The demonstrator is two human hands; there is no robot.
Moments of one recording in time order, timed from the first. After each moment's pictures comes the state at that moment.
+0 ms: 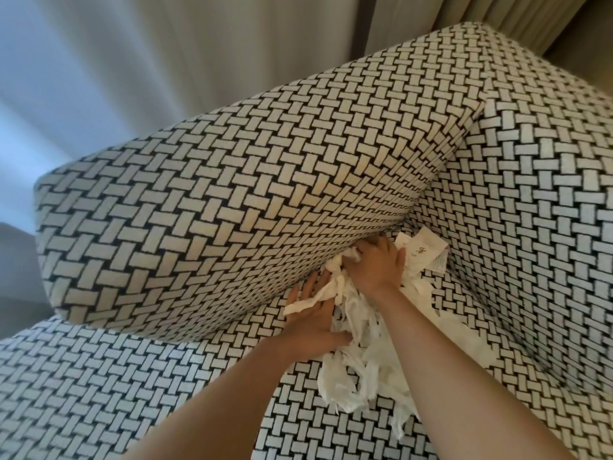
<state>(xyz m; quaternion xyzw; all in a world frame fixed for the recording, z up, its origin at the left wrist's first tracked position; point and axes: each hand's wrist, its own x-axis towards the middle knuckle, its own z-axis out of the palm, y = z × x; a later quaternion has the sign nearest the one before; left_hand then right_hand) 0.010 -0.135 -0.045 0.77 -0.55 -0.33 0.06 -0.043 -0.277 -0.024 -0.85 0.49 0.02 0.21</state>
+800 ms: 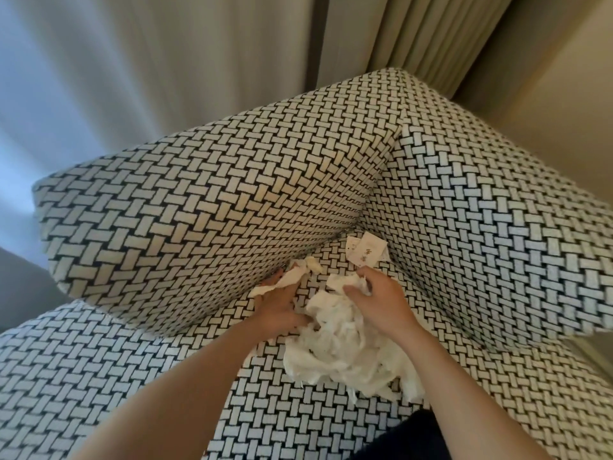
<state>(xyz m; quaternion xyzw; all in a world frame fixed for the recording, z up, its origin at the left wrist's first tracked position) 0.012 -0.136 -0.033 0.76 -0.43 -0.43 0.22 -0.148 -0.239 0.056 -0.80 0.47 -0.04 0.37</state>
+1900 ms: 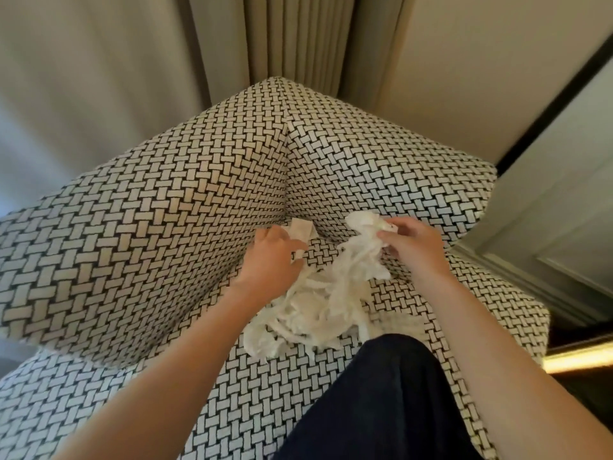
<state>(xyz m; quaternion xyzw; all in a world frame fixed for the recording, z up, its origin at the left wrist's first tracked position) -0.056 -0.173 0.105 0.75 -0.63 -0.15 0.13 -0.263 -0.245 0.144 -0.53 0.60 -0.35 0.48</state>
